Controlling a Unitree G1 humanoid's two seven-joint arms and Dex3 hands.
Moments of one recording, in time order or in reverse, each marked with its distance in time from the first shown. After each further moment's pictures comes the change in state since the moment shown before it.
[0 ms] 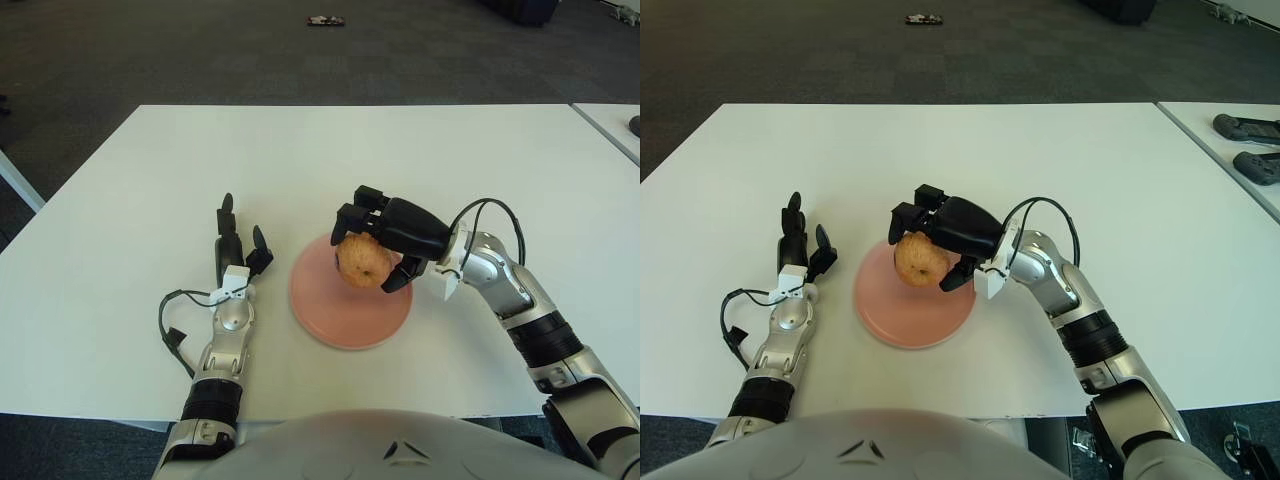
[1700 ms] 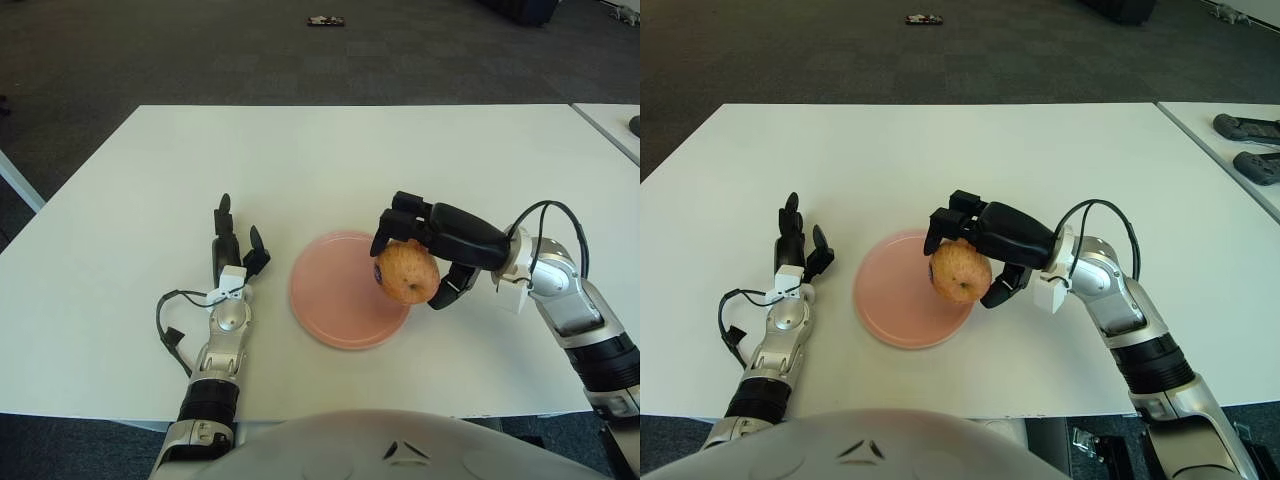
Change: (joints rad) left arm 0.001 0.014 0.005 0.000 -0.013 0.003 -0.010; right arm 0.140 -0.197 -0.112 -0.190 0.267 0.015 0.181
